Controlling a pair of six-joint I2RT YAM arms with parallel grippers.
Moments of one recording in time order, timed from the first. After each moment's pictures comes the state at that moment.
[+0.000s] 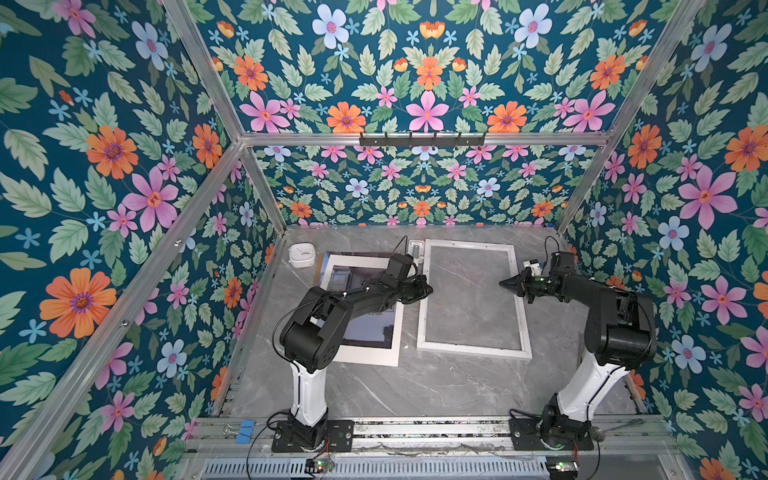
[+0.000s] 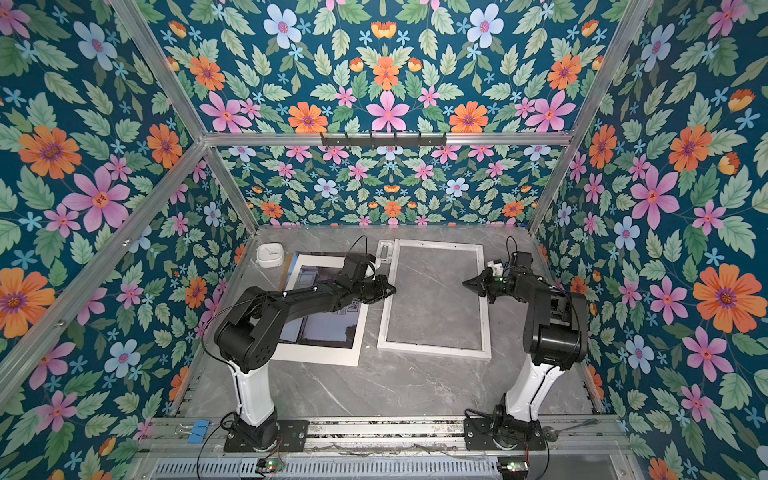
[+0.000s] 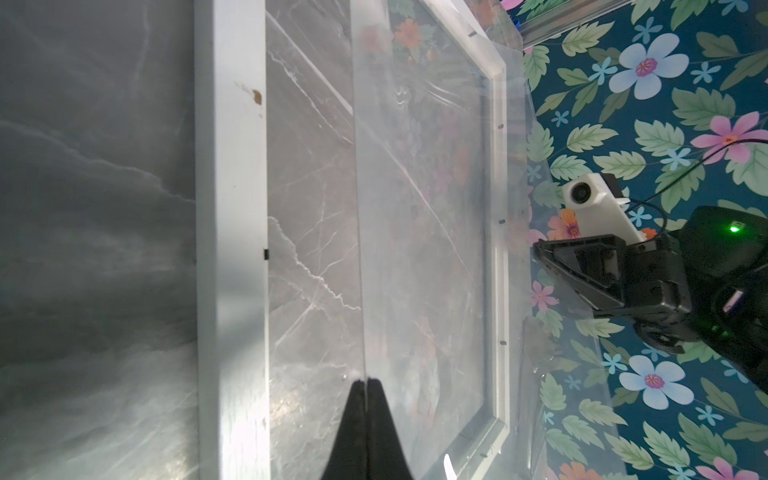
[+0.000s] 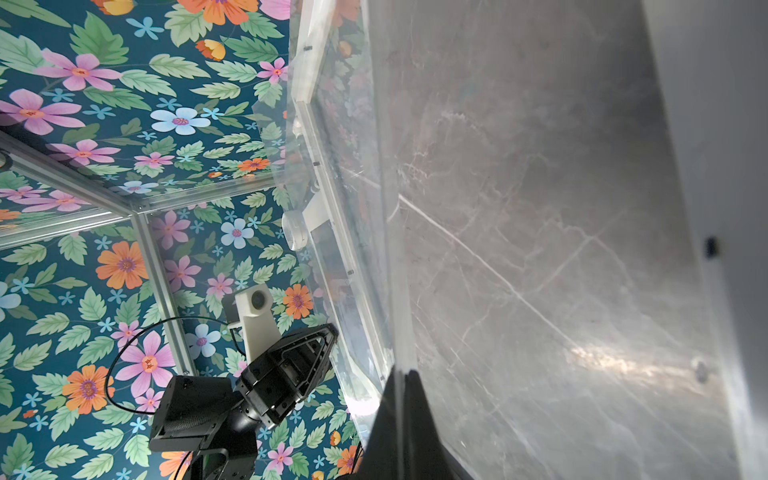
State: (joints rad) left arm -0.60 1.93 1.16 0.10 0.41 -0.81; right arm -0.22 1.85 1.10 -0.29 -0.96 0.65
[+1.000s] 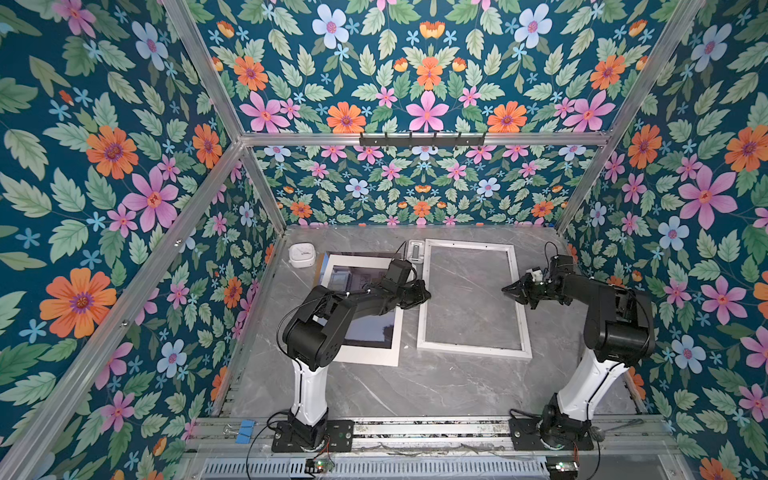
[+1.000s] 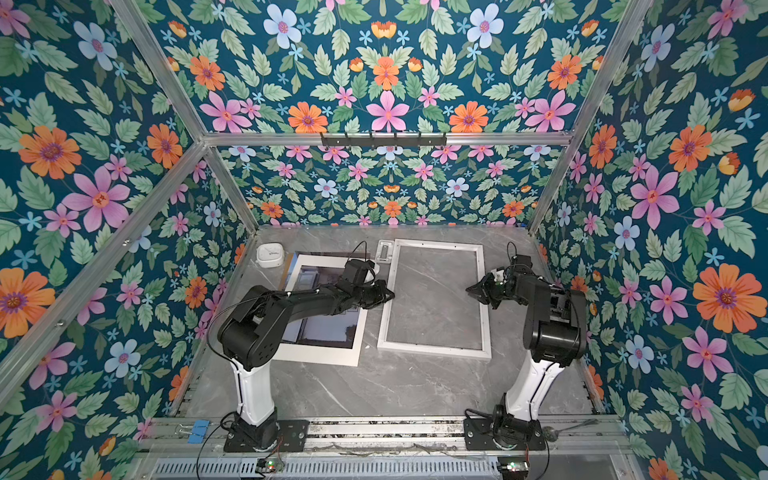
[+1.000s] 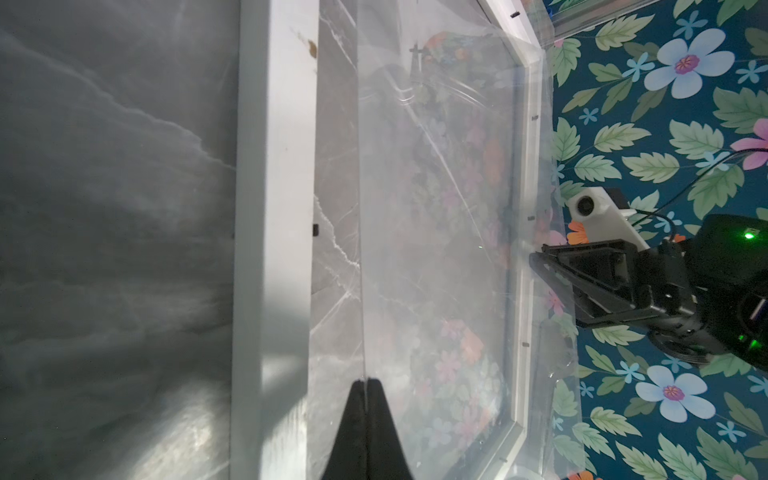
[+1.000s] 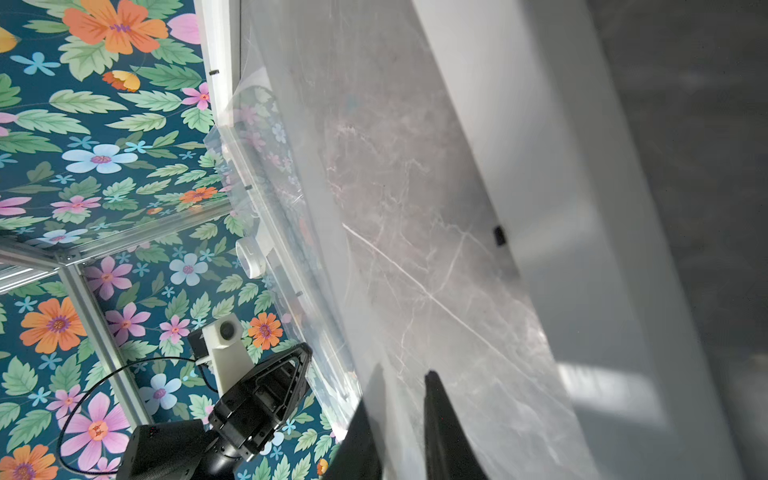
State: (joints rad) left arm -0.60 1.96 1.12 0.13 0.40 -0.84; right arm -0.24 1.88 1.11 -0.39 -0.83 0.63
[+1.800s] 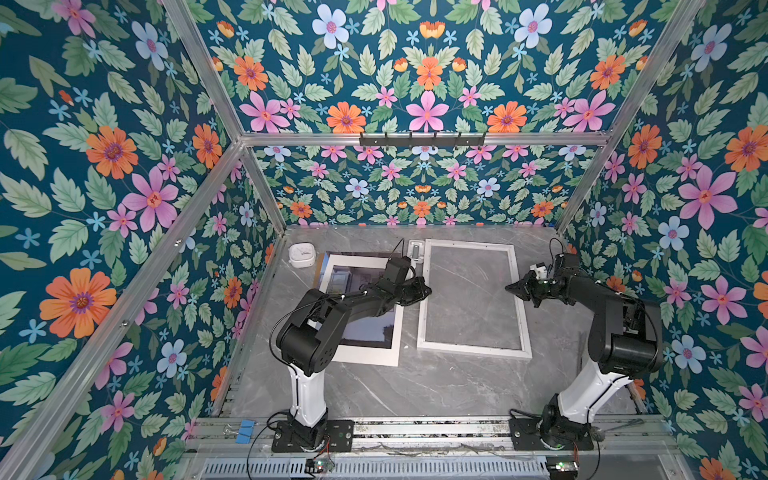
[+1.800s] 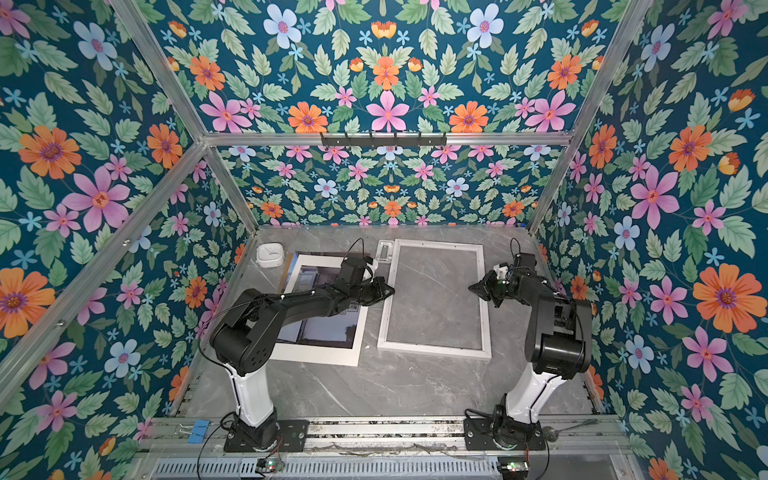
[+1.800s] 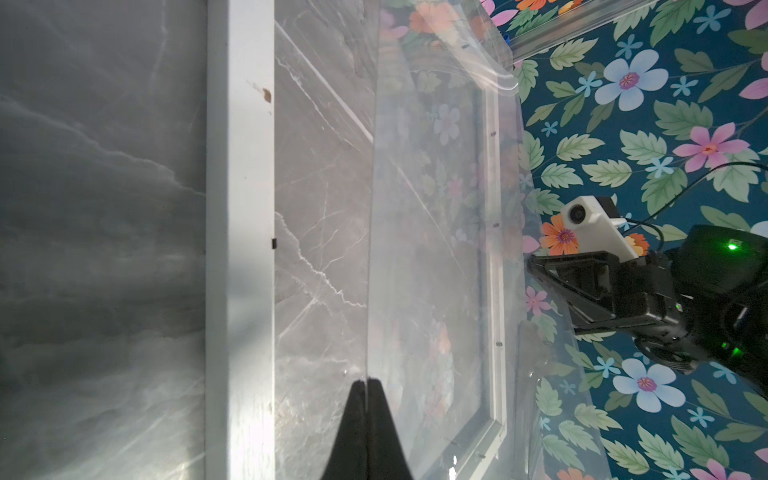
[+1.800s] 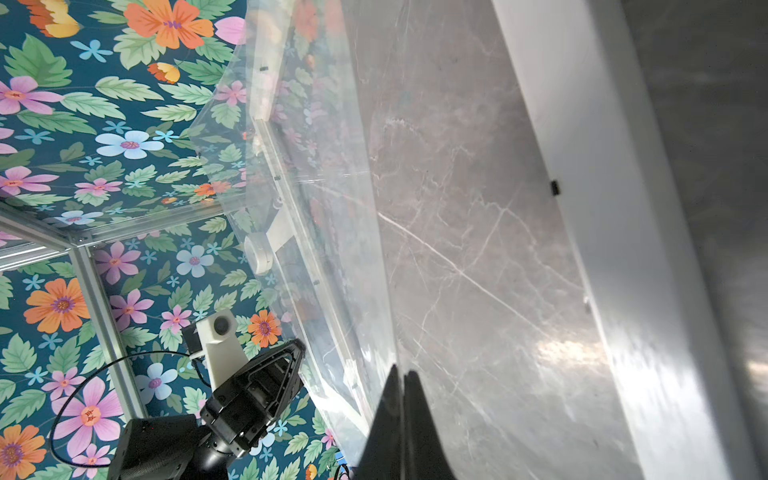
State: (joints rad) left arm -0.60 1.91 1.10 0.17 0.40 -0.84; right arm -0.24 1.78 1.07 -0.38 -0.83 0.61
